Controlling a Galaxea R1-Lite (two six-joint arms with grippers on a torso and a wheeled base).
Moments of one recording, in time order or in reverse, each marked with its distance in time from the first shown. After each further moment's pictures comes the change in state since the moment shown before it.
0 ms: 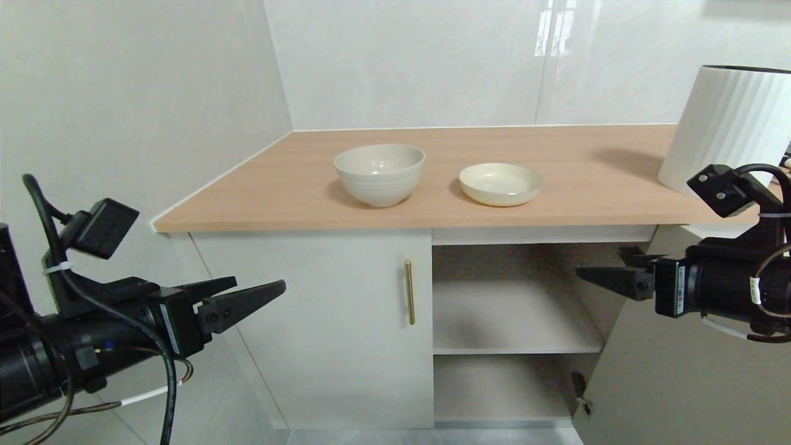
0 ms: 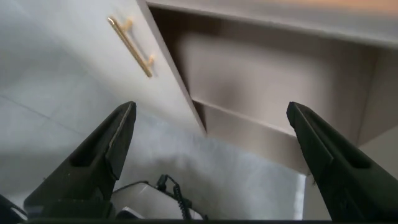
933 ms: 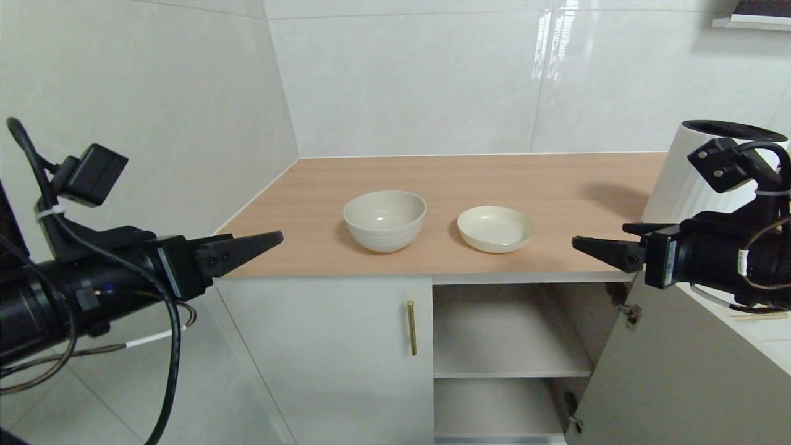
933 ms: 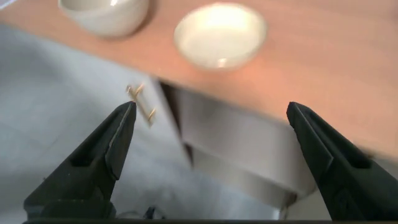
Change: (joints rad) left arm 0.013 0.048 -0.164 0.024 0.003 -0.010; right arm -0.014 0.054 -0.036 -0.140 -0.019 -0.083
